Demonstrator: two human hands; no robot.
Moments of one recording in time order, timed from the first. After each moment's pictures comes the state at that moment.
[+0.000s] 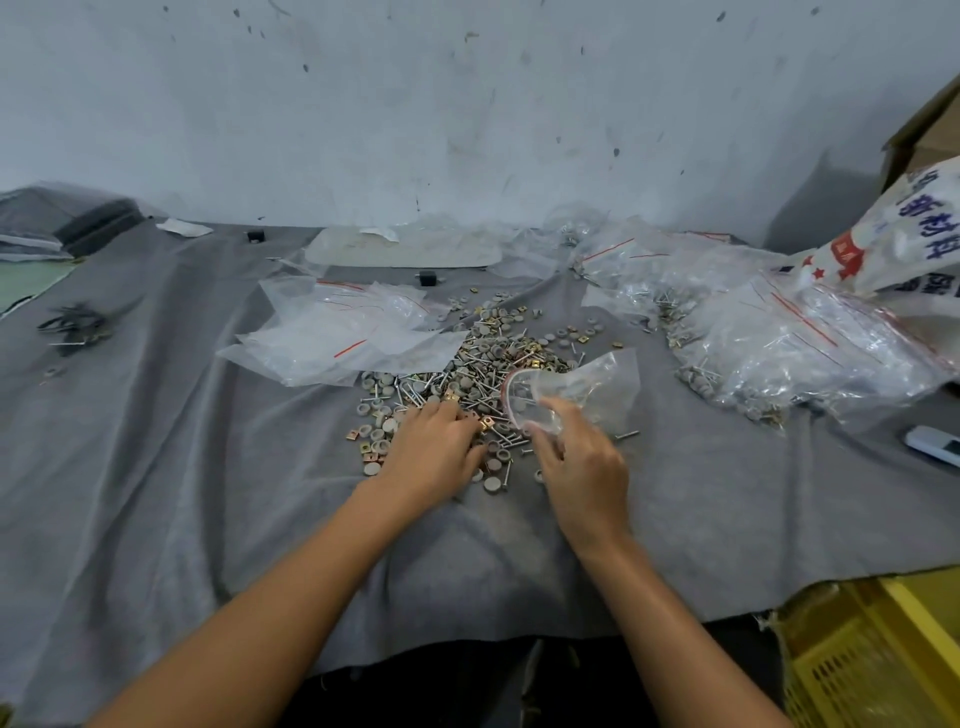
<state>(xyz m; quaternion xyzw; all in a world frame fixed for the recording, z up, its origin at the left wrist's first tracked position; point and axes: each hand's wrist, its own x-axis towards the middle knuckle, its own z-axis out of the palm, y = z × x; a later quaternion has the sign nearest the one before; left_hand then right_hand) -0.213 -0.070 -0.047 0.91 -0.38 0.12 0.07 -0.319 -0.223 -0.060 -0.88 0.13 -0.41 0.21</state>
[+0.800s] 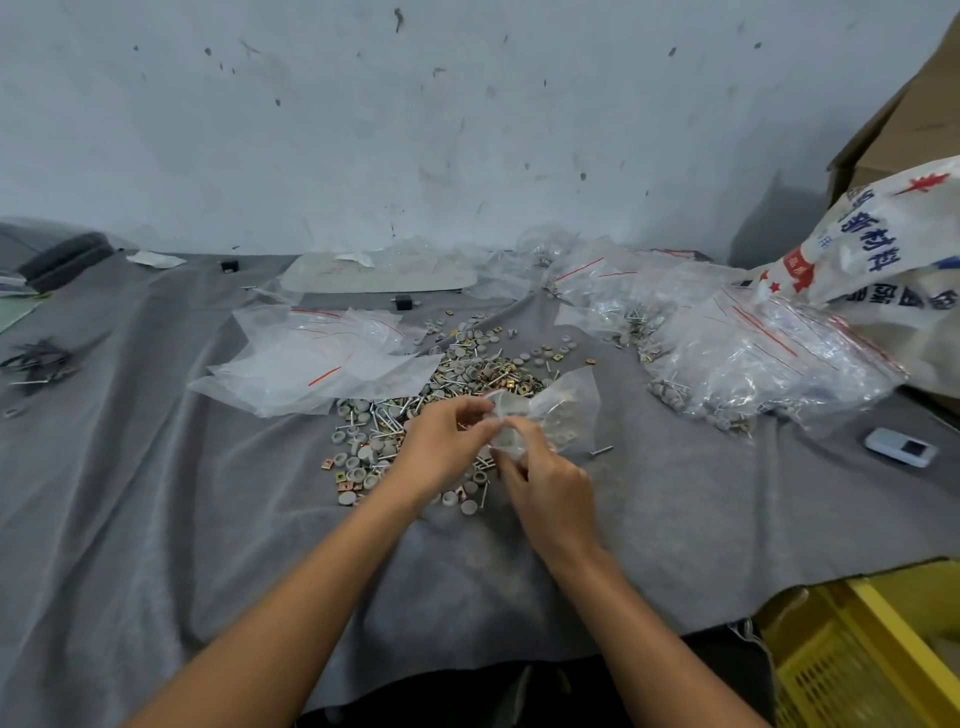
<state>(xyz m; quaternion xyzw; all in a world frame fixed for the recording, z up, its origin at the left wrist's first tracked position) -0.216 -0.108 -0.018 0.81 -0.26 -0.07 0.52 -0.311 -0.222 -0.066 -0.90 0.10 -0.37 0.21</state>
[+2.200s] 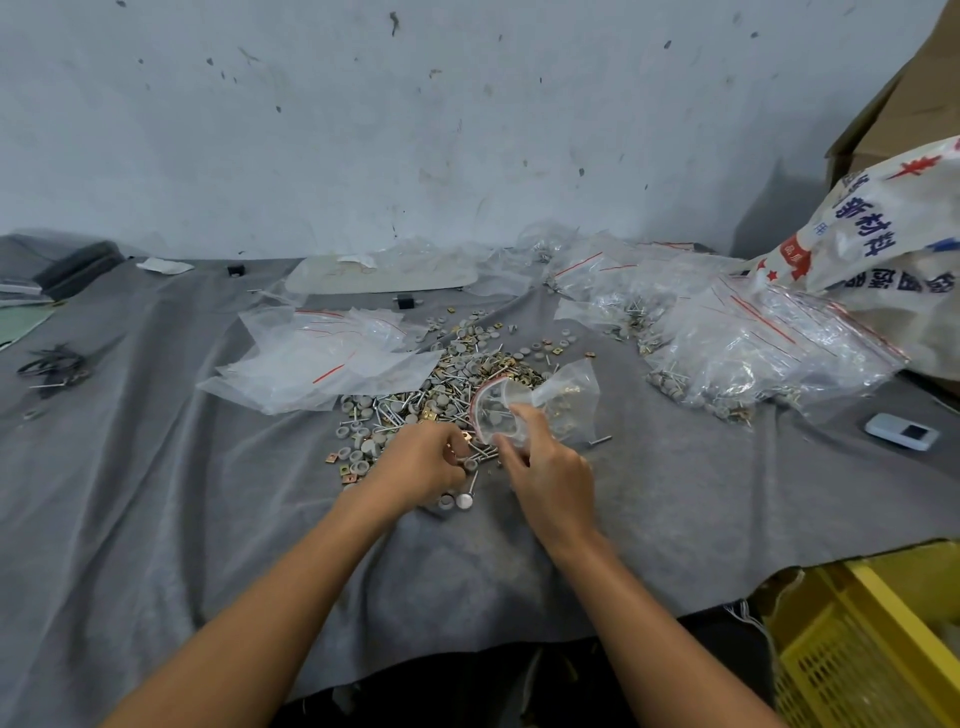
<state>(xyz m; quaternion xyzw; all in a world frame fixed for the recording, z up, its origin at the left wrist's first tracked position) -0.219 -0.080 -0.021 0.92 -0.29 -0.07 0.24 -0.311 -0.226 -0.067 -0.89 0.12 -0.37 0.23</state>
